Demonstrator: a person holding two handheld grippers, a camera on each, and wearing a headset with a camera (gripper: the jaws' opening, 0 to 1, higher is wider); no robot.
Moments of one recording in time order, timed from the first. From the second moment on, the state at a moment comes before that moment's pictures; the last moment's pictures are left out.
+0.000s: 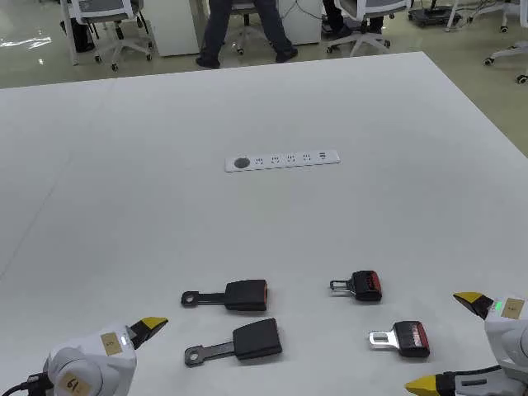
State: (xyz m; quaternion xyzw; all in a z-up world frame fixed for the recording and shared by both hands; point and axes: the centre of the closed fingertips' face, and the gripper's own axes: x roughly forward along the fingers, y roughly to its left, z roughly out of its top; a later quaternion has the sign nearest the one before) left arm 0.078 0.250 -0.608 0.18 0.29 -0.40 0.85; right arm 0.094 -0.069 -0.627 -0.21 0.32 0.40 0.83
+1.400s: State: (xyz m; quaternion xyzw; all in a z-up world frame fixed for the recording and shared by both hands) left arm 0.081 0.275 -0.615 0.20 0.34 -0.36 0.85; right arm 0.095 -0.074 -0.630 -0.23 0.34 0.39 0.82
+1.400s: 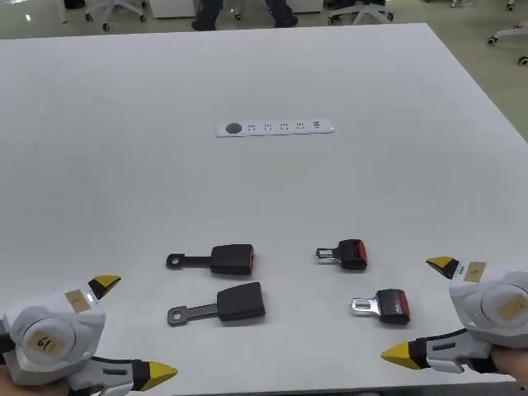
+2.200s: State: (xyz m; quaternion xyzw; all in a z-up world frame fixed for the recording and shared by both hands) left arm 0.078 0.274 -0.619 0.23 0.36 -0.36 0.83; right arm 0.095 -0.080 -0.625 -0.25 0.34 0.39 0.82
